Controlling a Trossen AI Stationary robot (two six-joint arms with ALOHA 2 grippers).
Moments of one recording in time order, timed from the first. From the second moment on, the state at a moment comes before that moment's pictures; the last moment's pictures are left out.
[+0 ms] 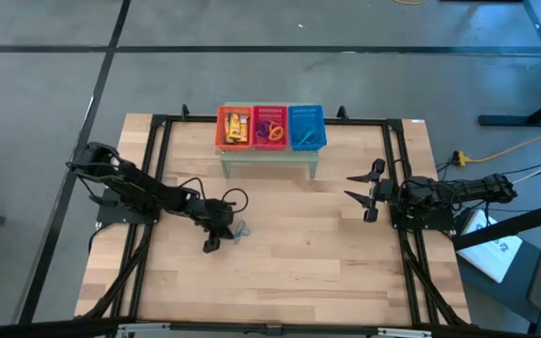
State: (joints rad) left arm -0.27 1.50 0.42 0.27 0.18 -0.36; right arm 0.19 0.09 0.02 0.06 0.38 -0.18
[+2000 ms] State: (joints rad) left arm 0.42 1.74 1.42 0.01 0.54 0.04; right arm 0.19 0.09 0.02 0.06 0.38 -0.18
